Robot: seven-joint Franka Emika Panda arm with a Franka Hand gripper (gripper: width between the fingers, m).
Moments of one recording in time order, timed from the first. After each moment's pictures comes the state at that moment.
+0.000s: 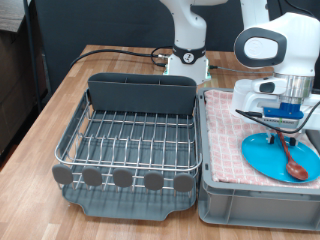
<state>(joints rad) 0.11 0.34 0.24 -2.32 -1.03 2.88 2.14</state>
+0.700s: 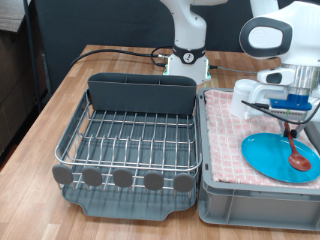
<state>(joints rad) 0.07 0.26 0.32 -2.31 -0.81 2.80 1.97</state>
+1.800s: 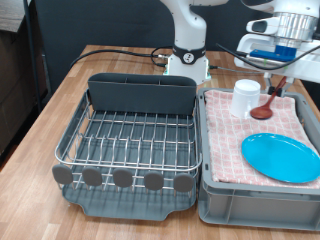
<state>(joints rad) 0.01 -0.05 0.32 -2.43 -0.50 2.60 2.15</state>
